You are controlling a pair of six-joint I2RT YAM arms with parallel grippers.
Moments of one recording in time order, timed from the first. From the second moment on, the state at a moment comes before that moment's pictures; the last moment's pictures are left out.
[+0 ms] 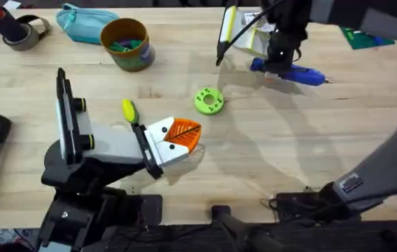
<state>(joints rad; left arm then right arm) -0.19 0.03 0.00 -0.04 0.95 -0.08 0.29 1.90 1.44 -0.95 0.29 -1.02</state>
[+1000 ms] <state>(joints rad) -0.19 0.03 0.00 -0.03 0.95 -0.08 0.29 1.93 1.44 -0.95 0.32 -0.83</state>
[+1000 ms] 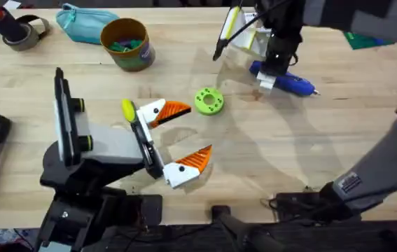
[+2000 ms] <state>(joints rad) 0.16 0.59 0.83 -0.82 0.61 -0.01 0.32 0.93 1.44 -1.22 0.32 0.17</state>
